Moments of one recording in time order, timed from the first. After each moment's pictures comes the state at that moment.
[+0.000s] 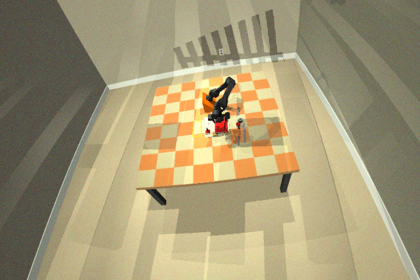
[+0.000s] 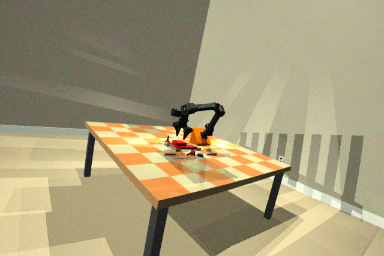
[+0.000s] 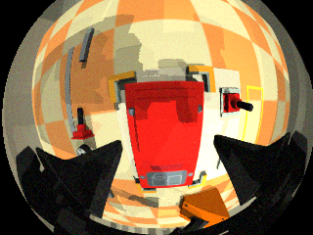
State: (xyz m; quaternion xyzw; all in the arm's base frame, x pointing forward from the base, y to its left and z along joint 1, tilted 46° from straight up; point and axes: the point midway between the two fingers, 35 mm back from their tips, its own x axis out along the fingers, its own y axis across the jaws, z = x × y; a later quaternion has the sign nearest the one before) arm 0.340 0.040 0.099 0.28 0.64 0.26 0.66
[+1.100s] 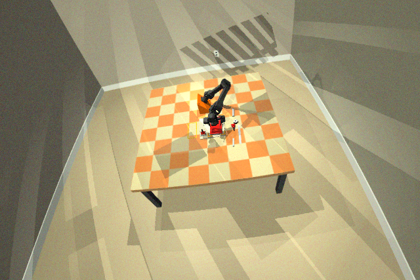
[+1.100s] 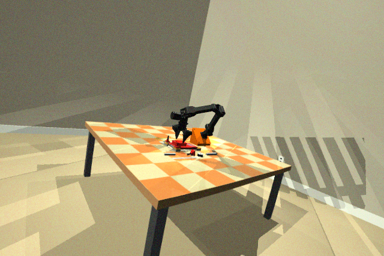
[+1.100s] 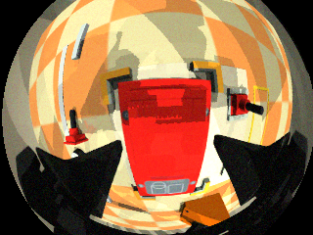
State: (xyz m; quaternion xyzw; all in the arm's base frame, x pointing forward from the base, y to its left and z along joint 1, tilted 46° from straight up) arm 0.340 0.055 0.083 0.28 0.64 0.26 0.66
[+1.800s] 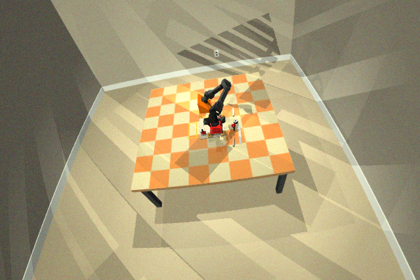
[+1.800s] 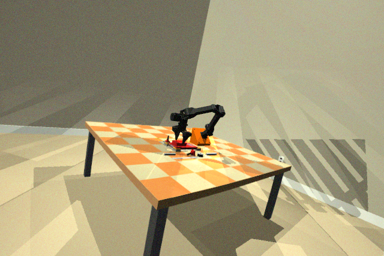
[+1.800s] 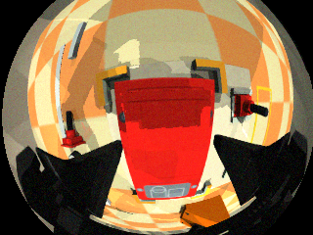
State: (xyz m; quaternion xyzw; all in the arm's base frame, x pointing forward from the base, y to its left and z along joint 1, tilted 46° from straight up) arm 0.340 0.062 0.076 0.28 0.64 0.26 0.66
